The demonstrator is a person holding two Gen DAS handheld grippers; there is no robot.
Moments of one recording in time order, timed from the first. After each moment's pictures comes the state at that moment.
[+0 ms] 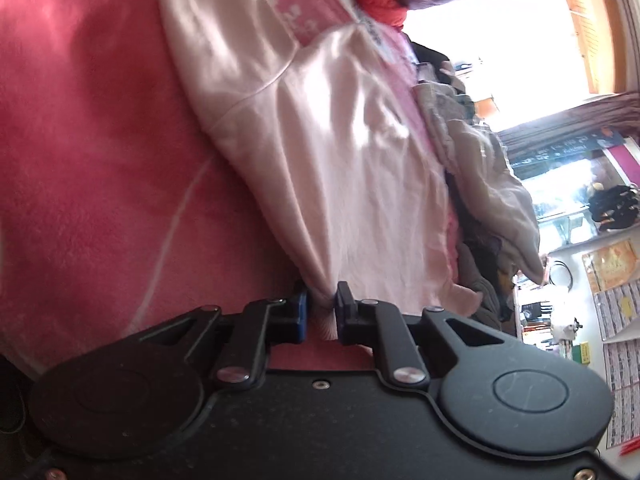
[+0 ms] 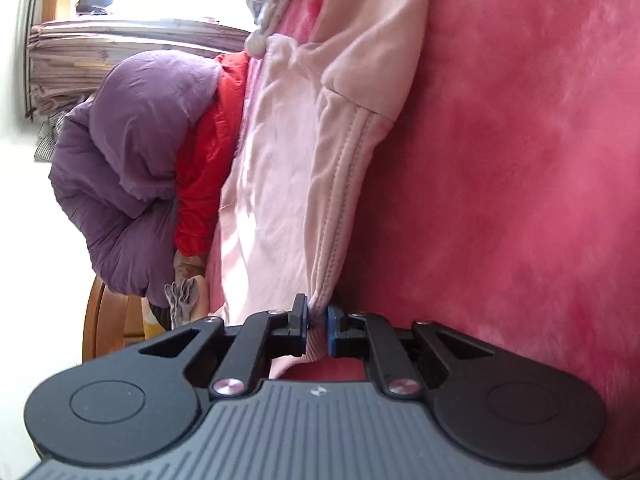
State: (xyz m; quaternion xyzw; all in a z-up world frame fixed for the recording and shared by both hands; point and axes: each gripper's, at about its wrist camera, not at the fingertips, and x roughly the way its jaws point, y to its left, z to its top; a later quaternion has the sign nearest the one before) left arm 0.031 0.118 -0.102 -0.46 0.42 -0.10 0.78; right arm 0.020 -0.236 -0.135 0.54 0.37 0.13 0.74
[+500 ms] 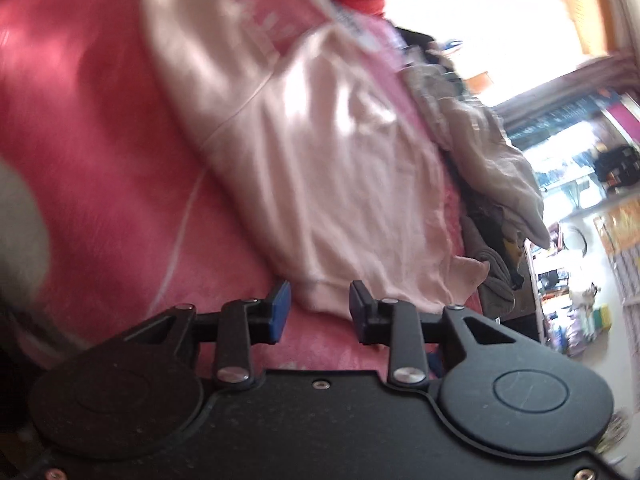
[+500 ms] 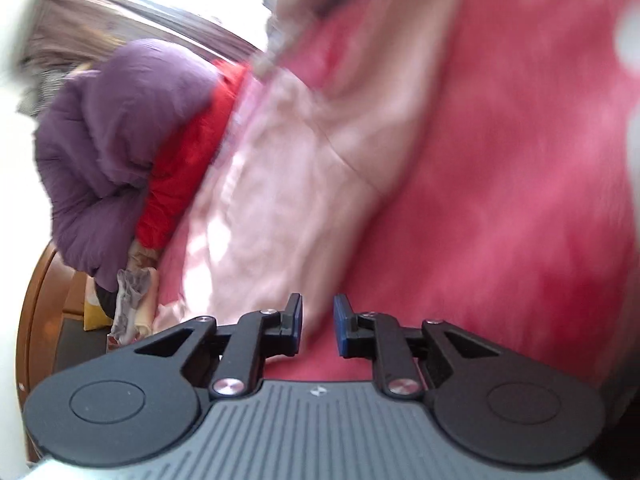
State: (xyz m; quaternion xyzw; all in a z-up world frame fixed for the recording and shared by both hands) left arm 0.014 0.113 -0.065 -0.39 0.41 -0.13 0.82; right arm -0.014 -0.249 -0.081 0.43 0.33 0.09 0.84
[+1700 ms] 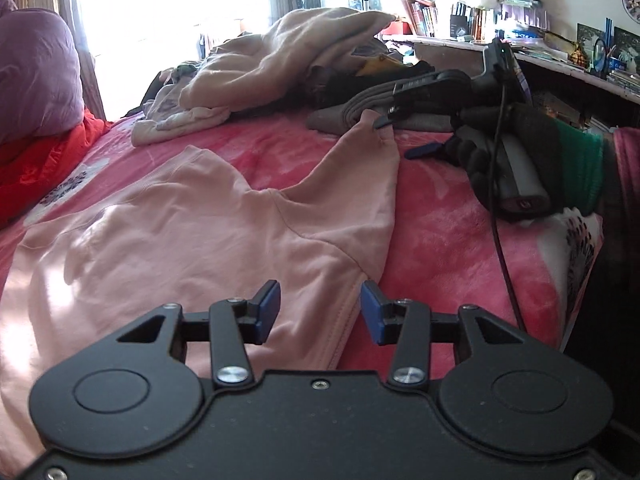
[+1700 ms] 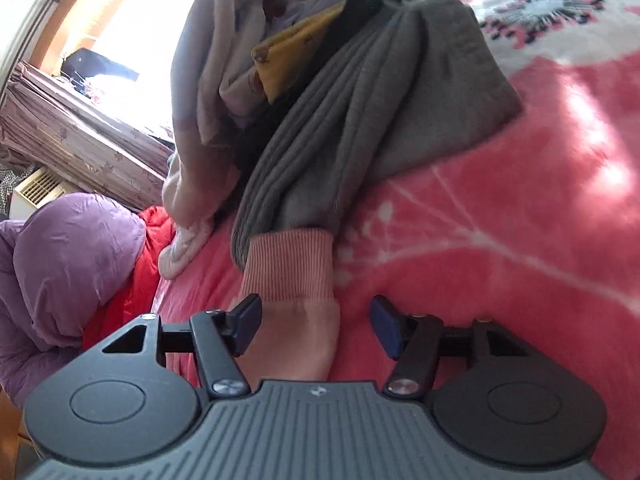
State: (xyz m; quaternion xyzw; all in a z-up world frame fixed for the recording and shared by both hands) left arm 0.044 -0.115 -0.069 0.13 0.27 -0.30 0.90; right arm 0.157 -0.463 -0.115 0.45 0.23 -0.06 0.86
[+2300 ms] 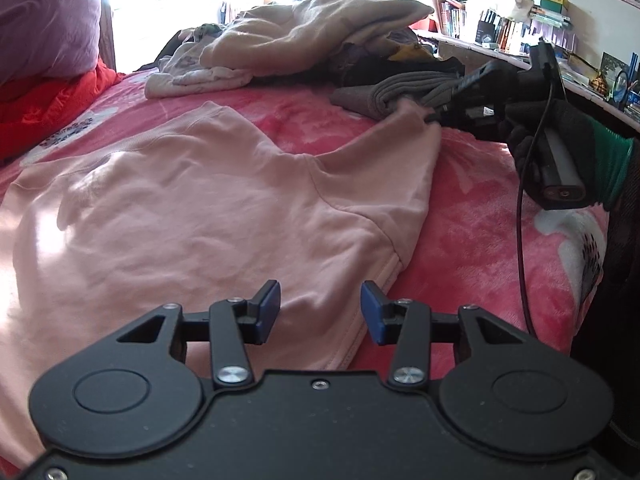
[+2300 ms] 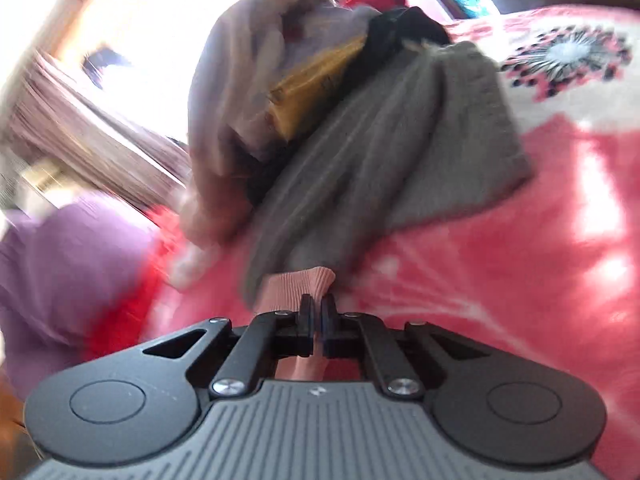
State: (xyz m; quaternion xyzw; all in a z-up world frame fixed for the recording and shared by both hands) left arm 0.063 -0.103 -0.081 0.07 0.32 -0.29 0.90; right arm 0.166 -0.480 -0.098 0.39 0.28 -0.07 0.87
